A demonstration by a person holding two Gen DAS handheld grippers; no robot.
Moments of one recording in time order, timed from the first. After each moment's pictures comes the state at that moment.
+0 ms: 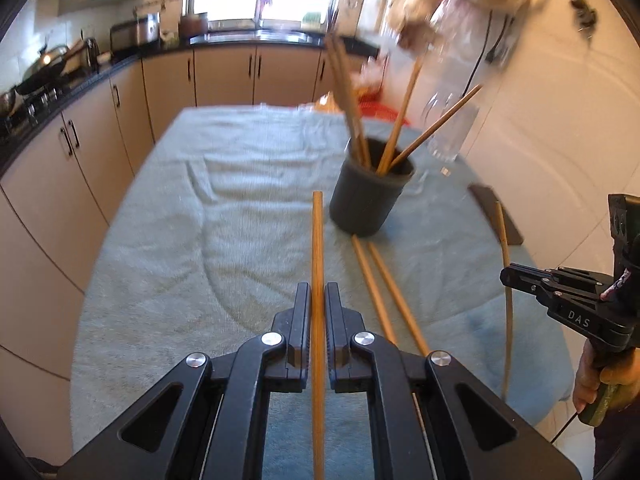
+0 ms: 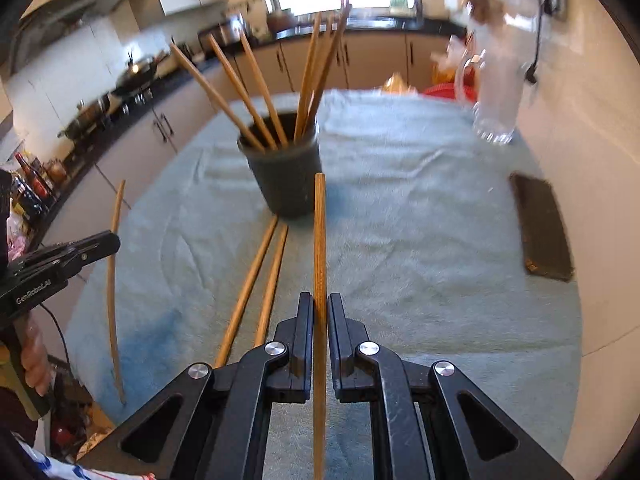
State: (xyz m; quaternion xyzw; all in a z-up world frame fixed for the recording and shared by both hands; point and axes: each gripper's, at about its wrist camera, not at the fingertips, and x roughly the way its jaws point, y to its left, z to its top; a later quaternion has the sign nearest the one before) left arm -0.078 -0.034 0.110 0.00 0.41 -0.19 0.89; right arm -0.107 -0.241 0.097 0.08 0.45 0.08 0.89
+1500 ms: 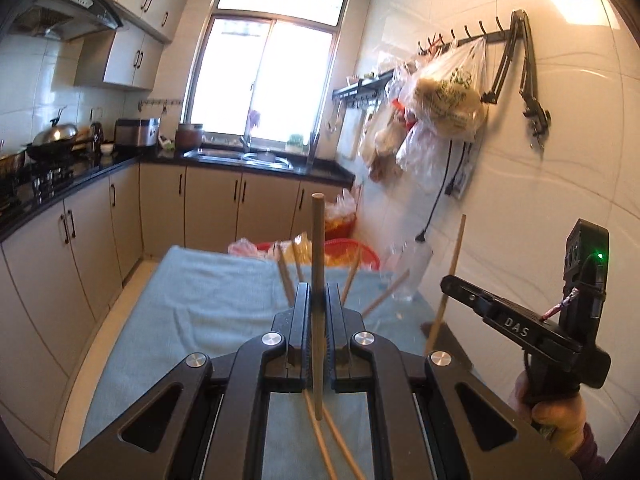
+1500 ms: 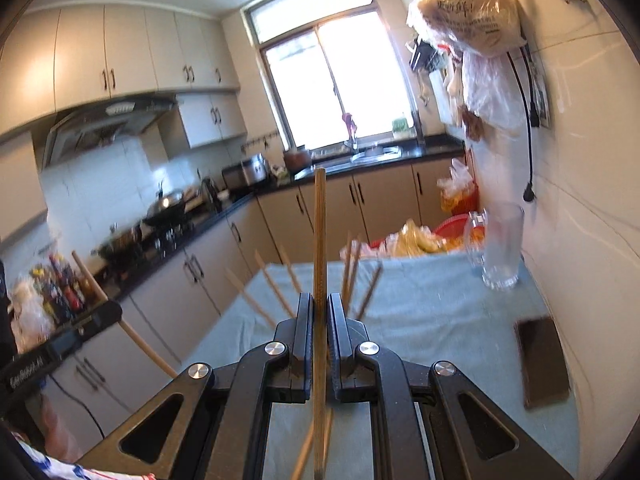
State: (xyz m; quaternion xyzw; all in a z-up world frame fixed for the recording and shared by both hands) left arm -0.079 -0.051 0.228 -0.07 0.20 -0.21 0.95; right arm -0.073 -0.254 0.206 0.14 0.21 0.08 0.96
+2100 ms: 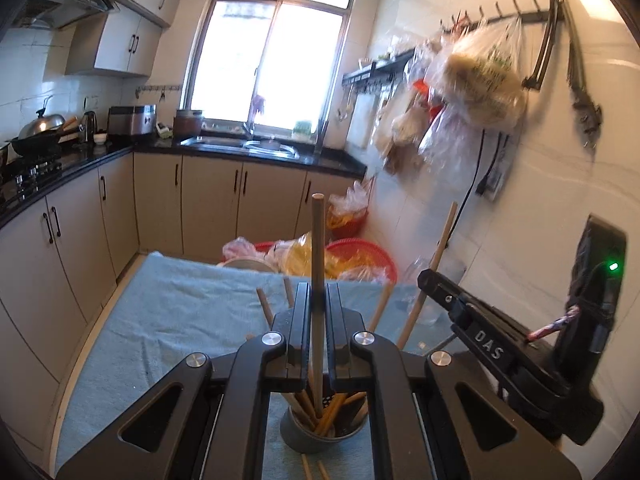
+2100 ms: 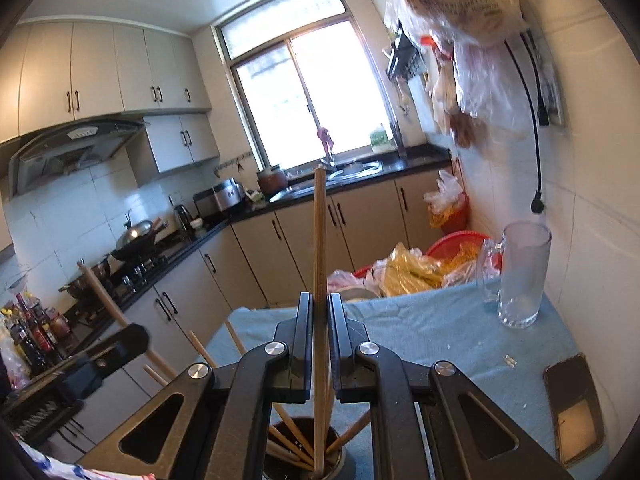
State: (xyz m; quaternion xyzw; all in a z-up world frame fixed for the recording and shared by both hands) left arm 0.048 -0.109 0.202 -0.06 0.24 -0.19 0.95; right arm 0.040 -0.255 0.181 0.16 0.20 0.04 0.97
